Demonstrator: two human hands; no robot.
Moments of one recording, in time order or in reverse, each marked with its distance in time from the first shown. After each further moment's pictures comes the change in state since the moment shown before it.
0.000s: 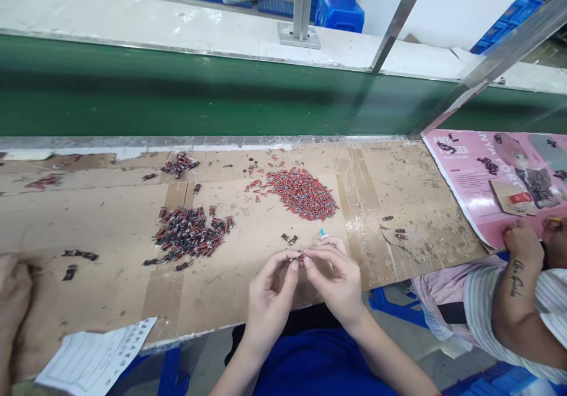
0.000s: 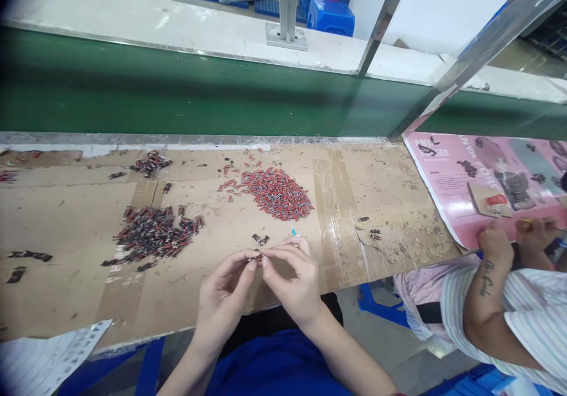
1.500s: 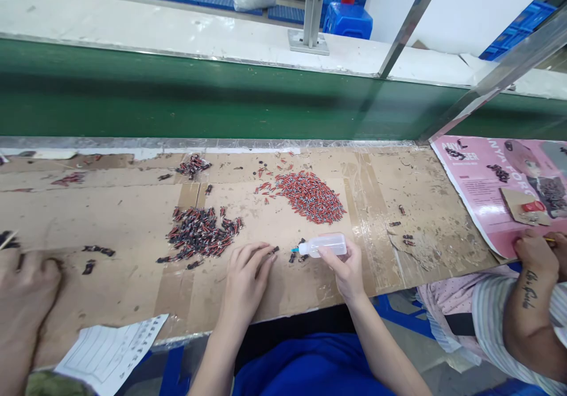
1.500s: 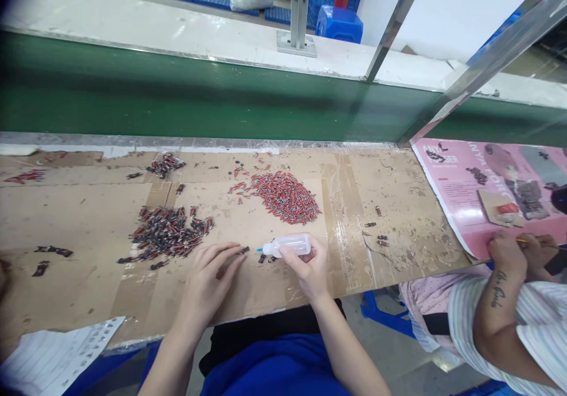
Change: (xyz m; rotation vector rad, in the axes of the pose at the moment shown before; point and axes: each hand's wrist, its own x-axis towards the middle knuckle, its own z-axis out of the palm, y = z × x) left_hand 0.032 -0.049 -0.066 0.856 0.068 0.531; right_hand 0.014 0.026 0.001 0.312 0.024 0.491
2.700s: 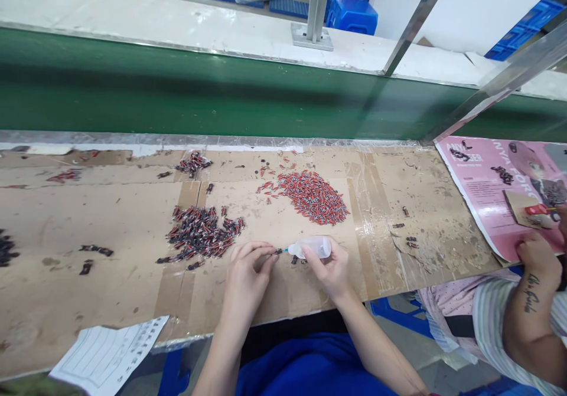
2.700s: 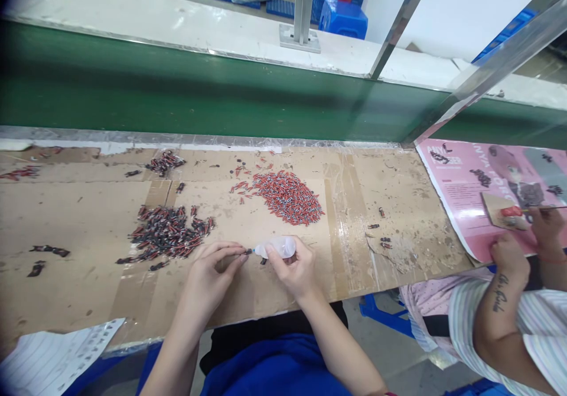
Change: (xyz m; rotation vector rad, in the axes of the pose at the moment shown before) left_hand 0.012 0.003 -0.002 -0.145 -0.097 -0.294; right_hand 0.002 0.021 0.023 -0.287 0.022 -0.186
